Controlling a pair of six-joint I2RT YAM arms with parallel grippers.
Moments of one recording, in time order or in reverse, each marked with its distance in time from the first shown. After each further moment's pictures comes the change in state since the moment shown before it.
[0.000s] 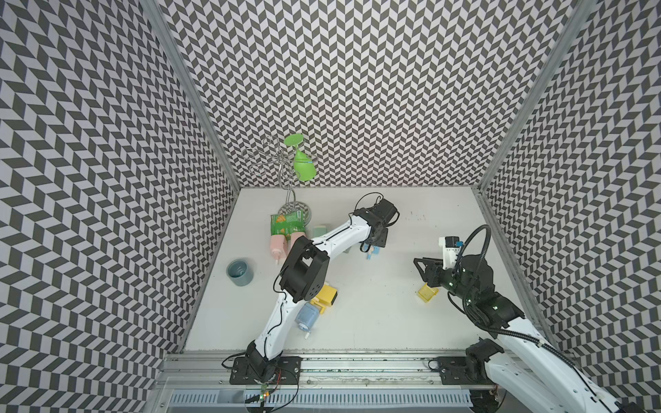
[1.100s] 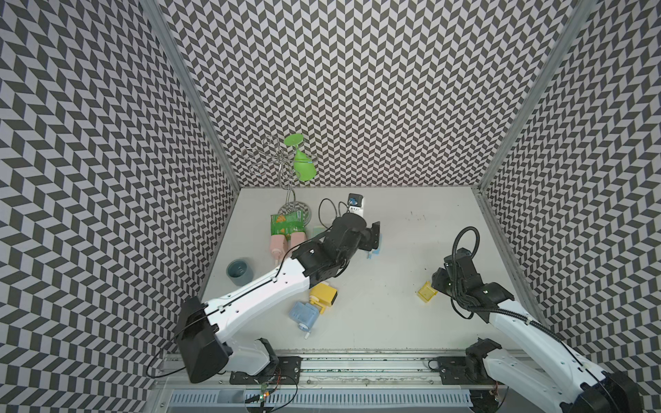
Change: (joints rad) left arm -0.135 -0.974 -0.836 0.614 -0.224 0.085; right arm -0.005 0.179 0.088 -0.444 0.383 0.303
